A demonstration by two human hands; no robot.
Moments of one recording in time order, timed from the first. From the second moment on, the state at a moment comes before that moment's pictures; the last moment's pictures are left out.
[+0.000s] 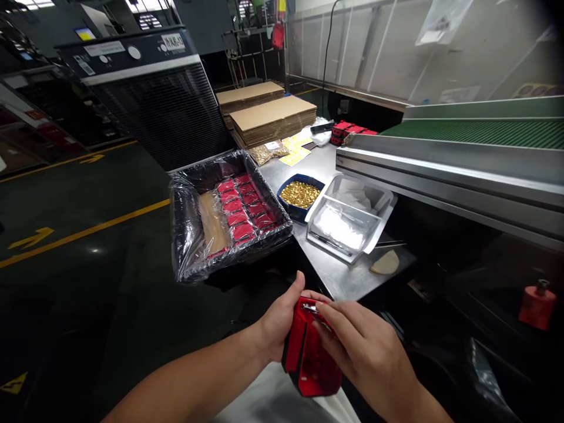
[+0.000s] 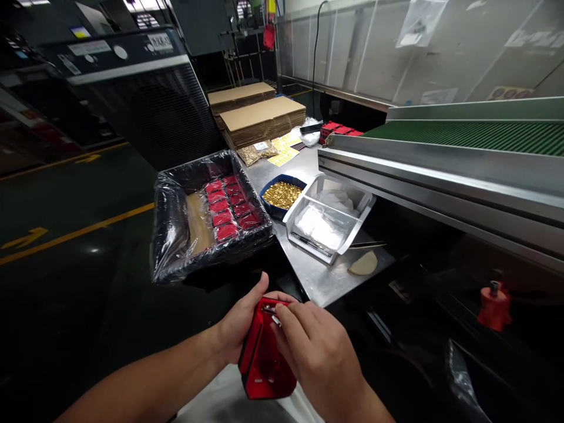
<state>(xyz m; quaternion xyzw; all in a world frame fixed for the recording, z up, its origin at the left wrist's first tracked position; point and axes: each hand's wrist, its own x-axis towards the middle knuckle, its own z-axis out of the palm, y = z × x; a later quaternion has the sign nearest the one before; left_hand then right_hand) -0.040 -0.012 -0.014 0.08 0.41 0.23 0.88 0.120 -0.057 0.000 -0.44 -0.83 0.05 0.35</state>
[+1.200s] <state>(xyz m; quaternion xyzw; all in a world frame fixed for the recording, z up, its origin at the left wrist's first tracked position) -0.040 -0.045 0.005 0.73 0.37 0.30 0.49 0.126 -0.062 -0.017 -0.64 -0.31 0.48 0.52</state>
